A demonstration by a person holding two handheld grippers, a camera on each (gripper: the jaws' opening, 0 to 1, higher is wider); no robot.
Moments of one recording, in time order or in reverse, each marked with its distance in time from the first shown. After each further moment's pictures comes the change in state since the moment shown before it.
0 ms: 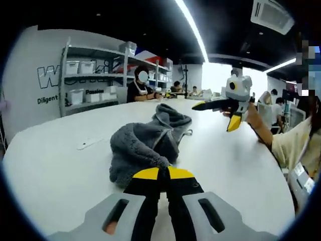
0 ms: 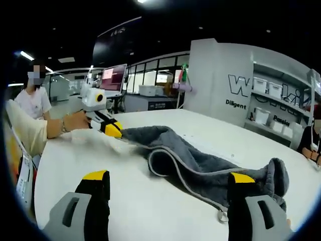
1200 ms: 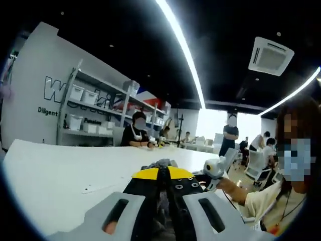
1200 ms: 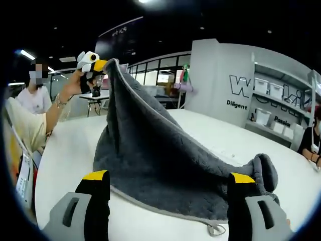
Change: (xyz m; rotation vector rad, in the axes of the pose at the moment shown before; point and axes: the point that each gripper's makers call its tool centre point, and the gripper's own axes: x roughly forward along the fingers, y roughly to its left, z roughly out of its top) left arm -0.090 -0.022 0.148 -0.091 -0.343 -0.024; right arm -0.003 0.001 0.000 -0.007 -0.001 0.008
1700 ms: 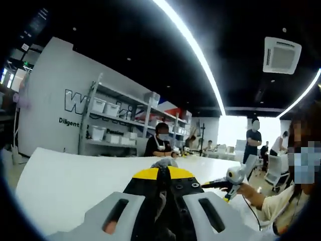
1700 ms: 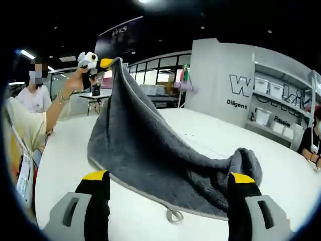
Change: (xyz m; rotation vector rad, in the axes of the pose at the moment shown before) left arm -0.044 0.064 0.025 0.022 -0.083 0.218; right arm 0.001 0.000 -0.002 -0.002 0.009 0.001
